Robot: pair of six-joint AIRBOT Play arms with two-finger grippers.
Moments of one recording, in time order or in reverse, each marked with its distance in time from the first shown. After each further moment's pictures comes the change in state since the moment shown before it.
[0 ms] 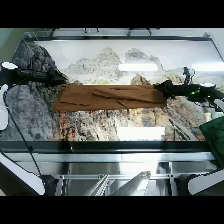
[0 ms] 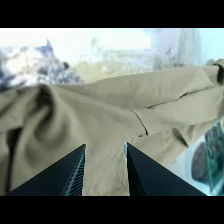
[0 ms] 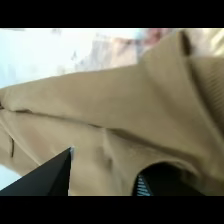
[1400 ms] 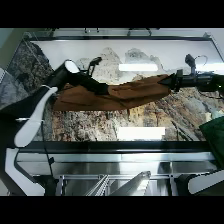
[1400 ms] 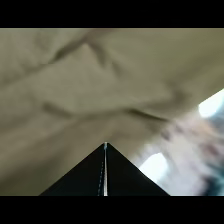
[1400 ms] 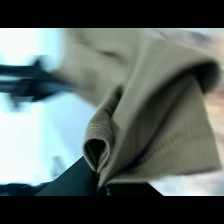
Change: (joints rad) left arm -0.634 0.129 -0.152 0.313 0.282 -0.050; right arm -0.039 0.015 0.207 0.040 0.510 0.107
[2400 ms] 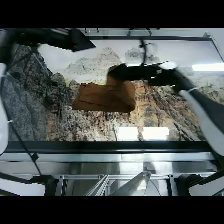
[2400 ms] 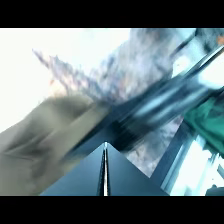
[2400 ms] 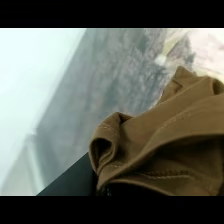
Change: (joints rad) left arm 0.273 0.247 0.325 -0.354 -0.279 0.039; right arm 0.657 0.012 0.070 0.146 -0.678 -0.138
